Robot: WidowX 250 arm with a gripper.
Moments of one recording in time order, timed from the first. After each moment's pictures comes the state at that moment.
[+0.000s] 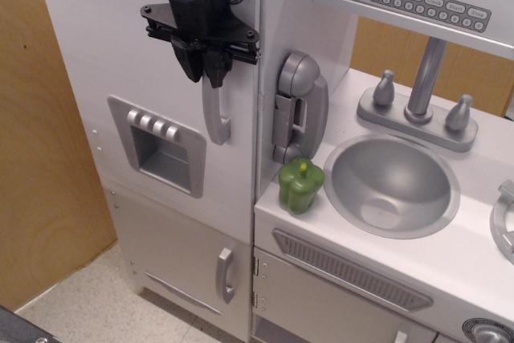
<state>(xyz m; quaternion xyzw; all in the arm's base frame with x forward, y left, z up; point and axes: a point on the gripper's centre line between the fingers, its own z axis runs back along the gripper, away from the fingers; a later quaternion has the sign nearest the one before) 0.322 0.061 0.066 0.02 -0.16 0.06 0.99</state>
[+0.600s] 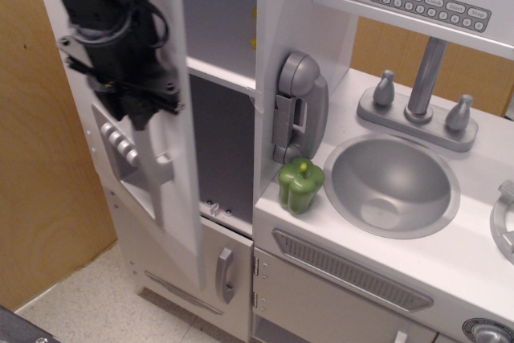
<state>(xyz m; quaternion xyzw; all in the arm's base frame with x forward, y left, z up) 0.241 0.083 0.071 0.06 -0.13 0.03 0.99</state>
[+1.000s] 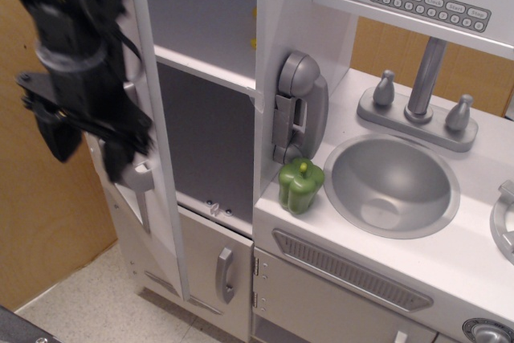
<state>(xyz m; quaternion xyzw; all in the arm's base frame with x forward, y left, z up) 0.201 0.065 0.060 0.08 -0.04 0.05 1.00</state>
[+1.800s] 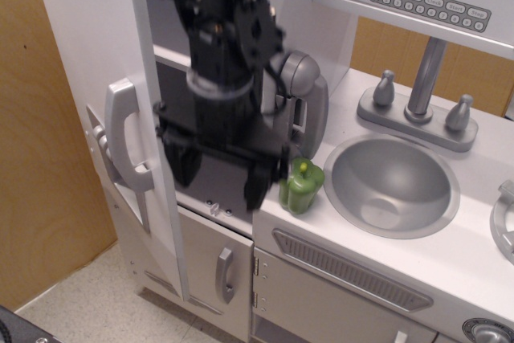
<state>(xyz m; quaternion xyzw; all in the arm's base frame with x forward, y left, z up) 0.233 -0.017 0.055 0.02 -0.04 0.06 1.00</state>
